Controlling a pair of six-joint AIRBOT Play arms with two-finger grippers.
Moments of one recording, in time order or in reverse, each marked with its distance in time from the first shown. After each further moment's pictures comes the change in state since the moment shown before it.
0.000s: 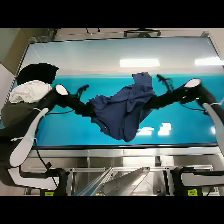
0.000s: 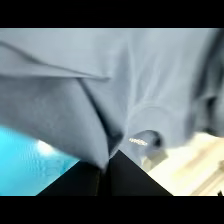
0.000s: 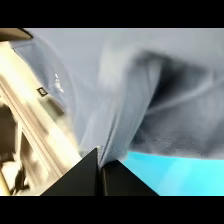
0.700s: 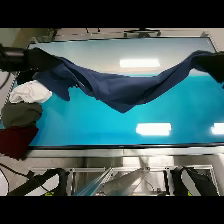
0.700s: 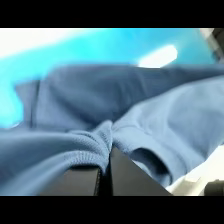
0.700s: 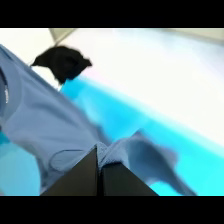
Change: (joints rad) left arm 0.222 0.338 0.670 -0.208 -0.209 -0.073; right arm -0.245 0.690 0.317 0.121 -0.068 -0.006
